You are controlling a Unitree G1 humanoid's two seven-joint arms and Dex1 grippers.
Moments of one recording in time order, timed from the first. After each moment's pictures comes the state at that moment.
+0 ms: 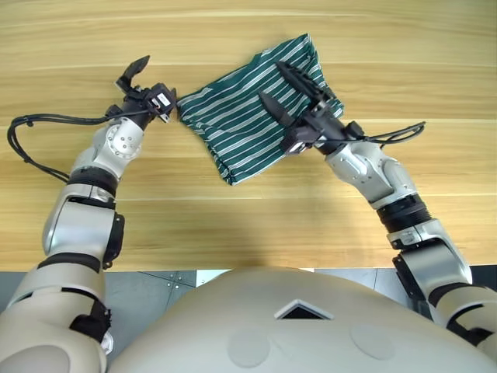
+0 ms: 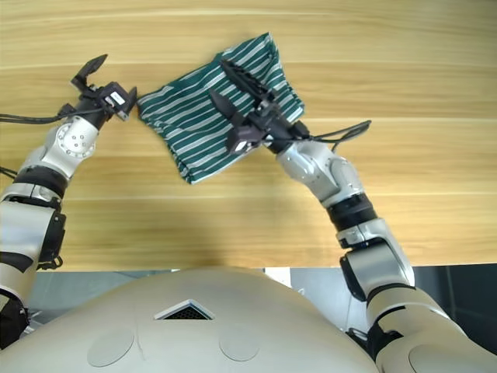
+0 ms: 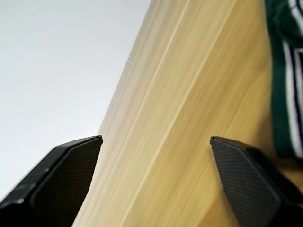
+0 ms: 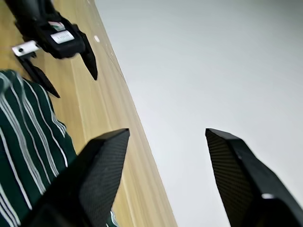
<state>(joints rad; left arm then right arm) -0.55 0.54 -0.27 1.15 0.52 -0.63 0.13 -0.27 -0.41 0.47 0.20 -0.77 -0.67 -0.10</state>
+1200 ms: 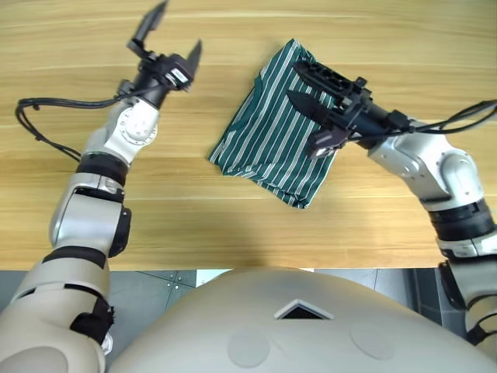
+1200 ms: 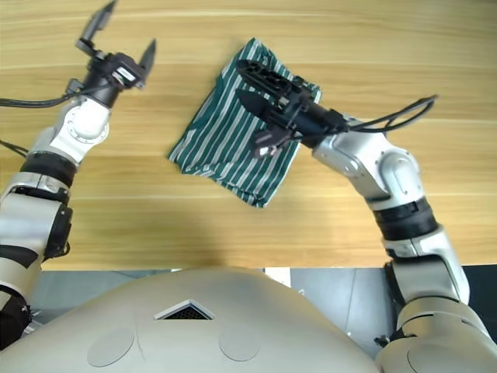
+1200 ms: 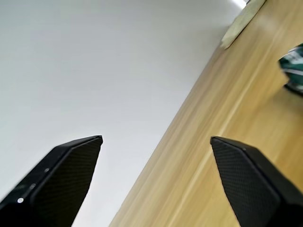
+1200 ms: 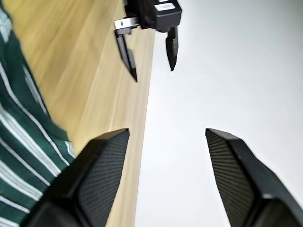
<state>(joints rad) -0.60 0.46 -0.36 0.98 0.56 -0.90 0.18 -0.26 -0.62 0.34 -0.06 -0.81 -0.57 0.07</state>
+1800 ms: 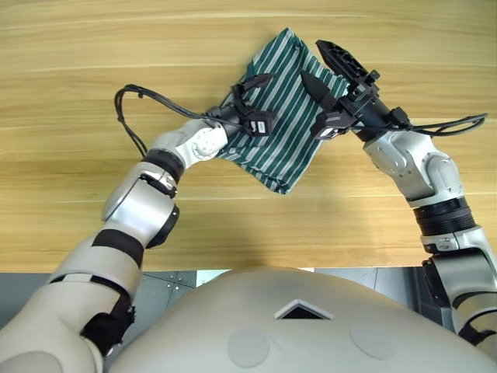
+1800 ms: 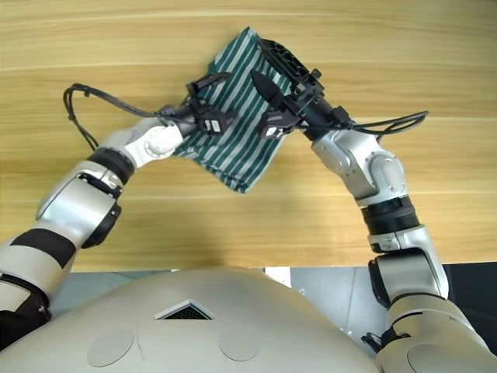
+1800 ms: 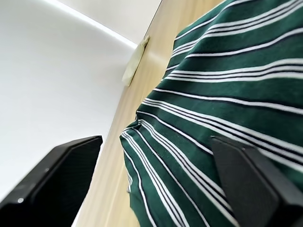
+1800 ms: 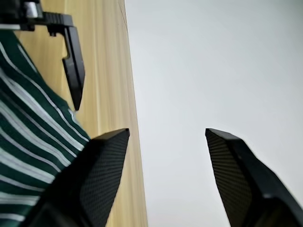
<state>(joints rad) -0.66 0.30 -0.54 1.19 0.67 -0.78 0.18 -0.23 -0.59 0.29 0.09 -0.82 -0.54 -0.06</state>
